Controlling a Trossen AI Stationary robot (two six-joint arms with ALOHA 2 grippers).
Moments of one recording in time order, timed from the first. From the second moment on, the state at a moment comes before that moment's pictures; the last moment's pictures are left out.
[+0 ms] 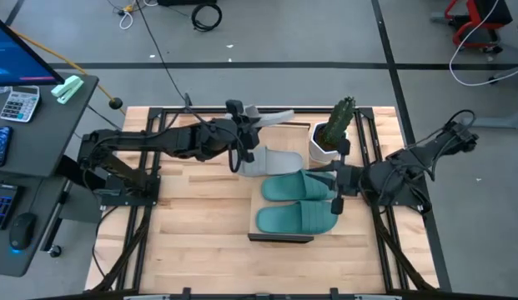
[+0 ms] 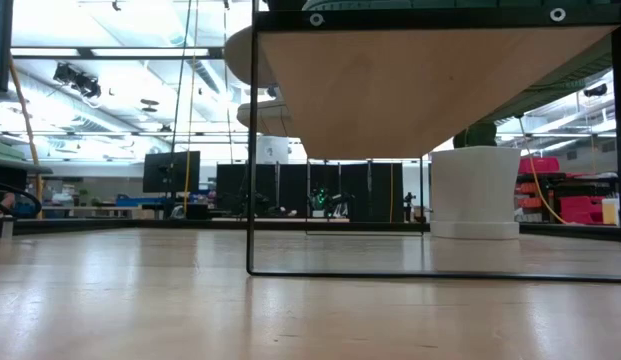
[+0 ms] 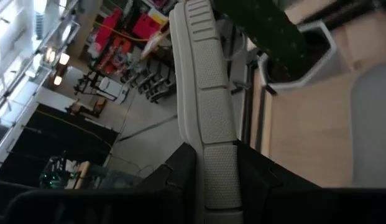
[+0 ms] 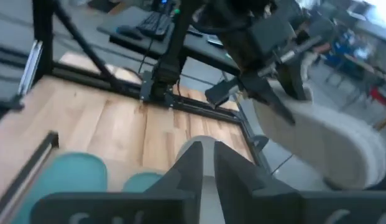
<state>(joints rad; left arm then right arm) 0.03 1.51 1.42 -0.24 -0.65 0.69 0.50 1.06 1.15 -0.40 0.68 -0.13</state>
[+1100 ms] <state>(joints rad) -0.02 1.52 1.42 -0.21 -0.67 0.81 0.01 1.27 1.47 -0.63 0.41 -0.74</state>
